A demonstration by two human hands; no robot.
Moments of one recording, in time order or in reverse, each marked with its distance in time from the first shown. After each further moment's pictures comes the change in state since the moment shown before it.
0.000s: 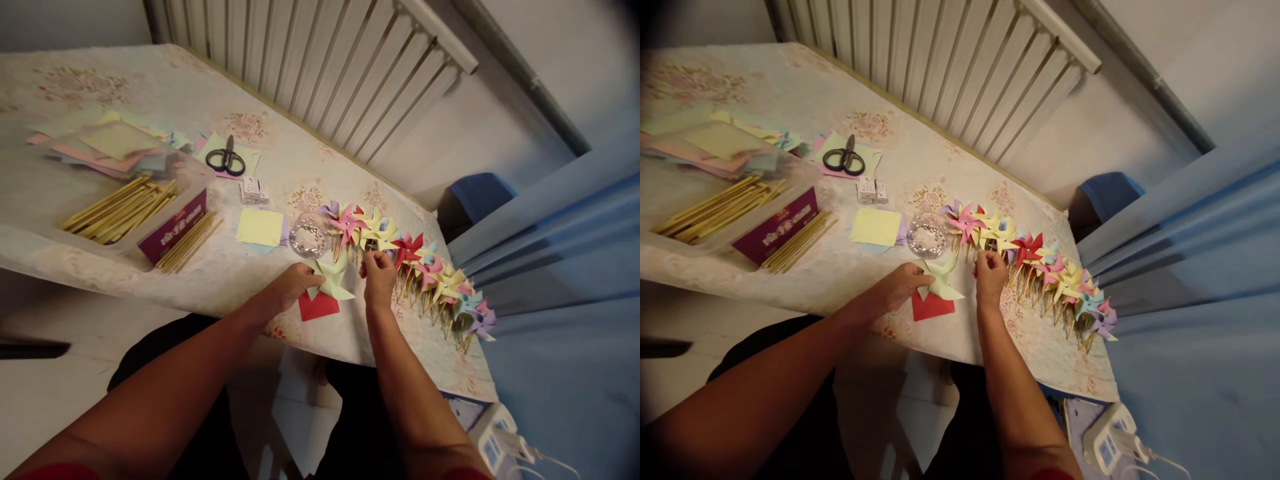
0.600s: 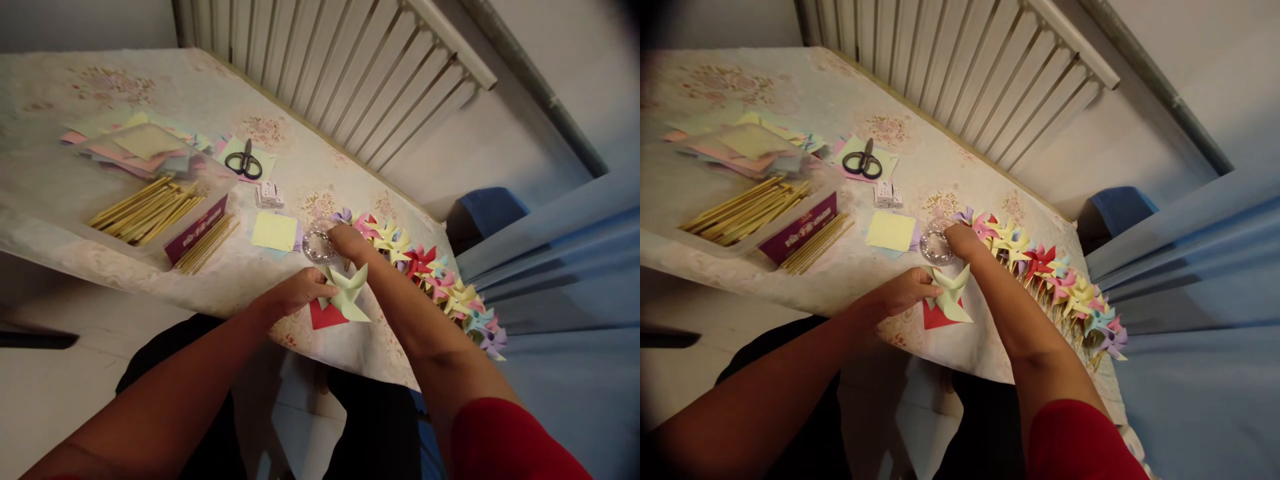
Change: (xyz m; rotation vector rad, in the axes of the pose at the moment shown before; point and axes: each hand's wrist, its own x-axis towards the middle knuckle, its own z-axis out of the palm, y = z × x) left_hand -0.012 0.018 -0.011 -0.008 -0.193 0.008; right_hand 0.068 -0.049 0.117 -1.359 -0.999 -0.626
